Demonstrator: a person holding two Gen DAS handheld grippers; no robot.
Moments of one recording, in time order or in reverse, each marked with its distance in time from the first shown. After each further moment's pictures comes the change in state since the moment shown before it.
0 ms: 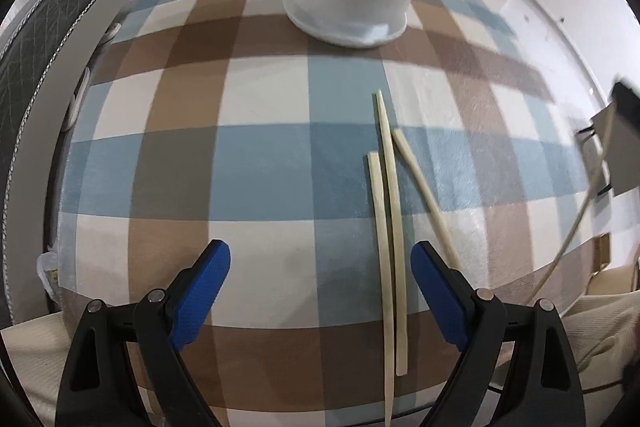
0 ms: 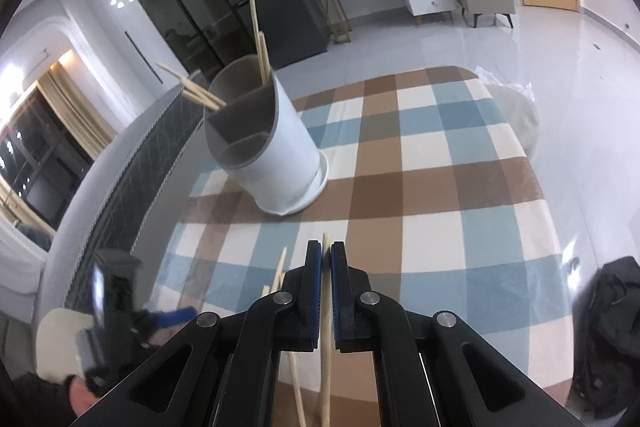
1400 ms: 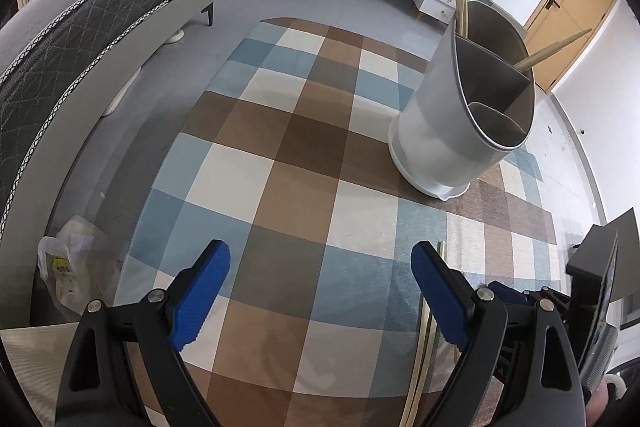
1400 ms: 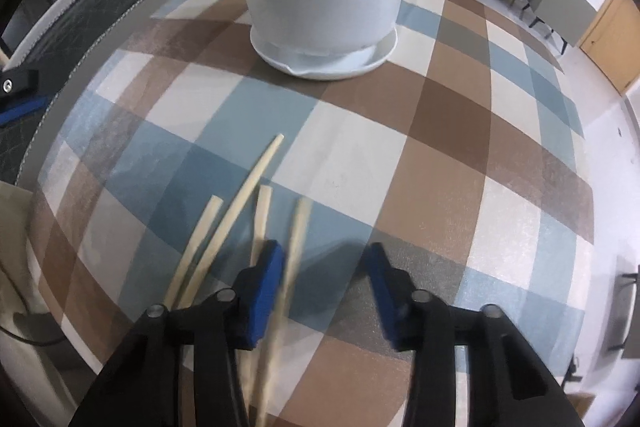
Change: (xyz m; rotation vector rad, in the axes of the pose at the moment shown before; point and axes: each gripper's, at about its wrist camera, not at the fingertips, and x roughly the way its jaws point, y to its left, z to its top) left arm -0.047 0.086 0.042 -0.297 -0.239 -0.034; right arm 0.144 0.053 -0.044 -0.412 0.420 -0.245
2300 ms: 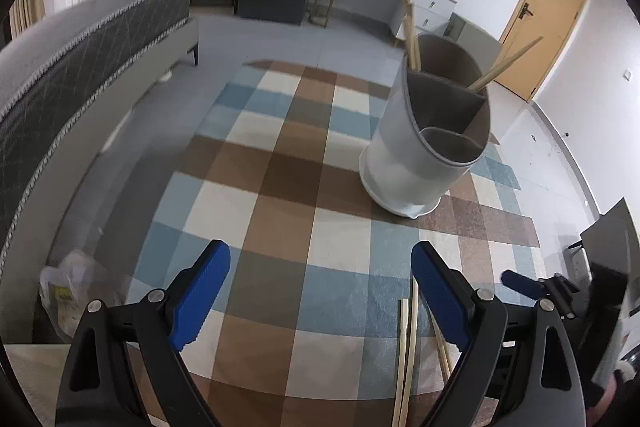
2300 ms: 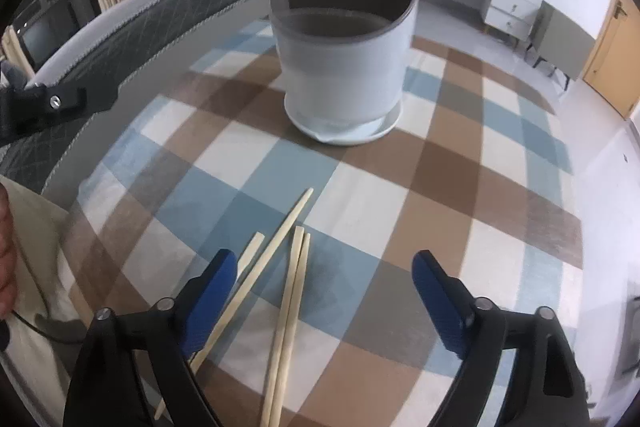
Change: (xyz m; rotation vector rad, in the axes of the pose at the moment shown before) left arm -0.024 -0.010 -0.003 0.059 -0.120 -0.042; right arm -0.035 0.005 -0.004 -0.048 -0.183 0.053
